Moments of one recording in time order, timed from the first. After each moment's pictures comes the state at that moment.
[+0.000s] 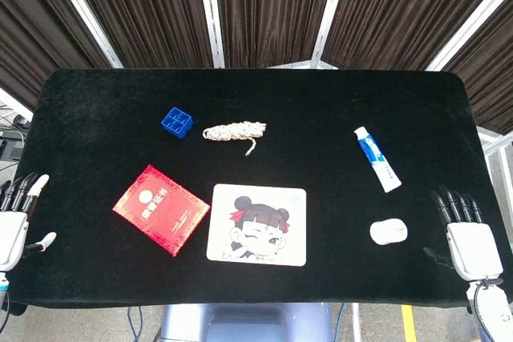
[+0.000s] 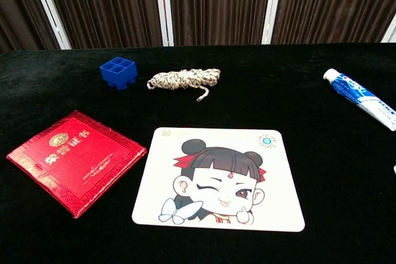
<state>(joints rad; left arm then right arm) -0.10 -1.13 -0.04 -1.61 1.48 1.48 0.14 0.09 -1.12 0.05 -1.63 -1.48 1.43 -0.16</state>
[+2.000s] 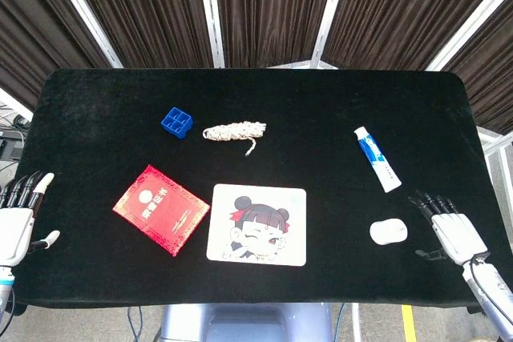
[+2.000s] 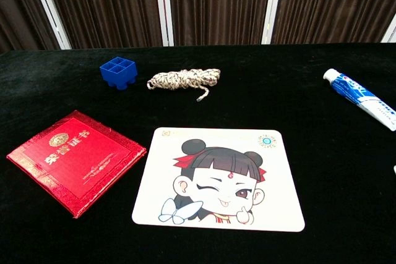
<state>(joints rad) -0.12 -1.14 -0.05 -1.63 1.44 1.42 0.17 0.27 -1.12 -0.01 -1.40 -1.53 1.09 0.20</state>
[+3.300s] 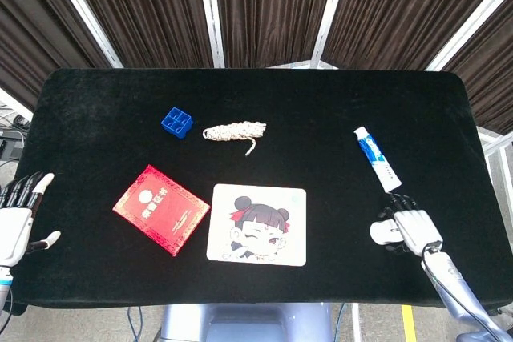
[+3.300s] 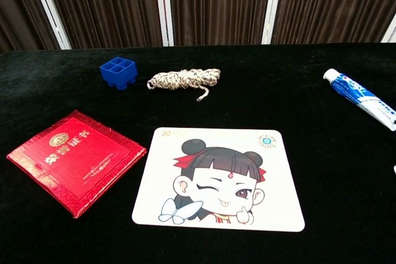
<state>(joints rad) -0.13 -1.12 -0.04 -1.62 1.44 1.41 0.11 0.35 -1.29 0.02 -1.40 -1.35 0.95 -0.06</state>
